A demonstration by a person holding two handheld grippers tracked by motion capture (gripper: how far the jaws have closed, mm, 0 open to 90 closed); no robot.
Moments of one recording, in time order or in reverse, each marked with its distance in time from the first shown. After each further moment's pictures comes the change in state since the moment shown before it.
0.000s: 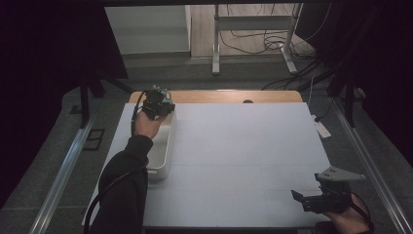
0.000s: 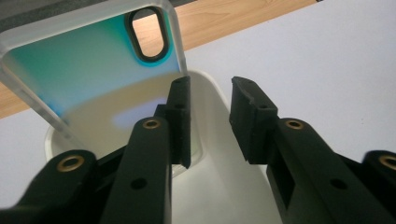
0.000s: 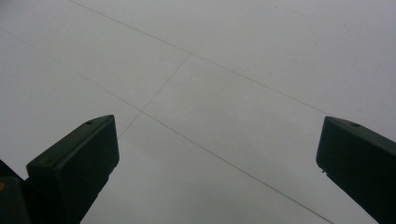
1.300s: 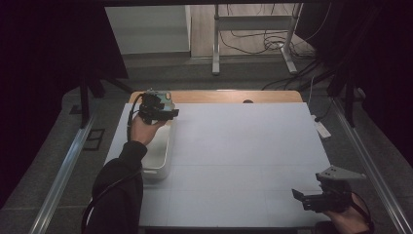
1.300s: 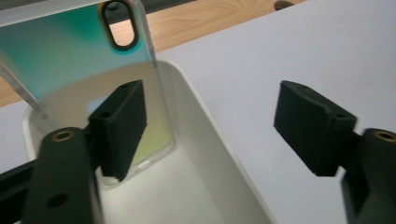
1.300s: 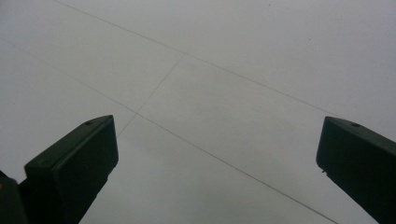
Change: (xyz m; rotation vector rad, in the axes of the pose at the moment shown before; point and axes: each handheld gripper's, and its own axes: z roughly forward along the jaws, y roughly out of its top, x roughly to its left) left arm -0.003 -0.015 -0.021 -0.055 -0.110 -0.007; right arm -0.002 0.000 0.001 0.002 -0.017 0.029
